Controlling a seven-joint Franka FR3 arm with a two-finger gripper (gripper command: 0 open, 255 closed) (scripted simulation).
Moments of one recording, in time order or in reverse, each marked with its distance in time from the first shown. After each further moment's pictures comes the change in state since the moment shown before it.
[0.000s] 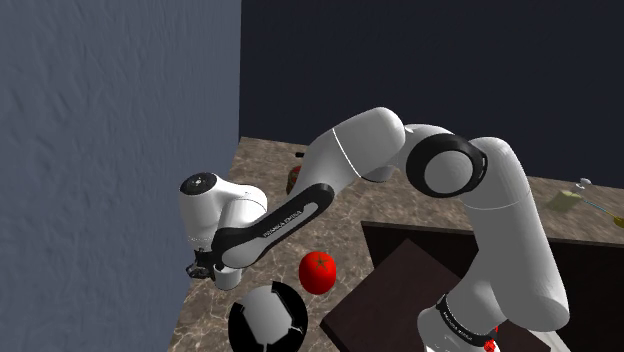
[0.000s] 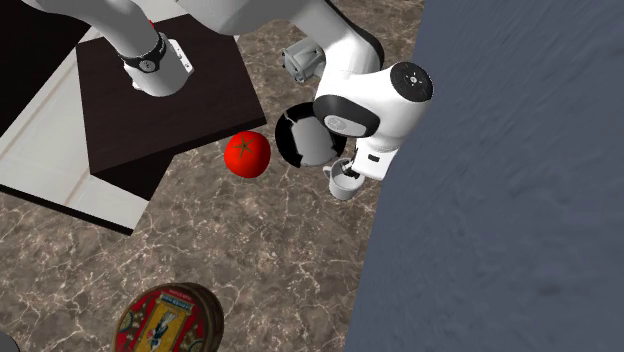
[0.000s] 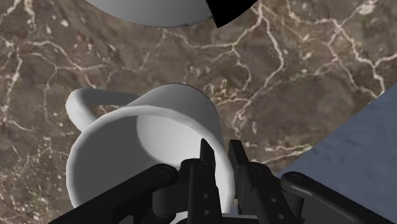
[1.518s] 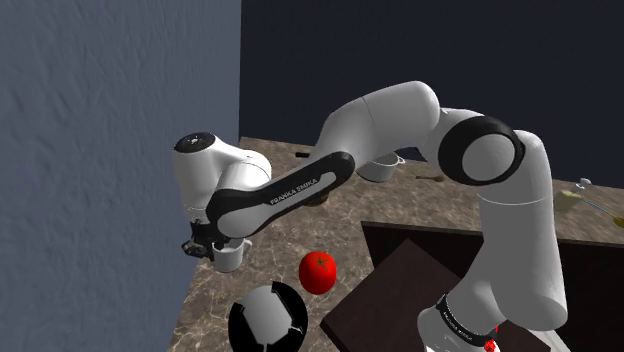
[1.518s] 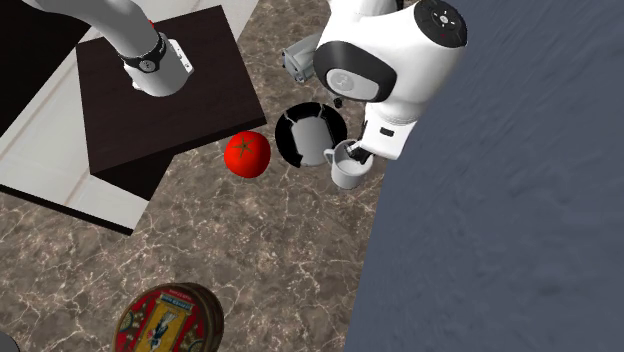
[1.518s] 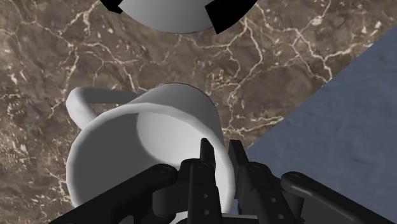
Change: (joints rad) arm -0.033 -0.153 0.051 0.002 0.065 -0.150 -0.040
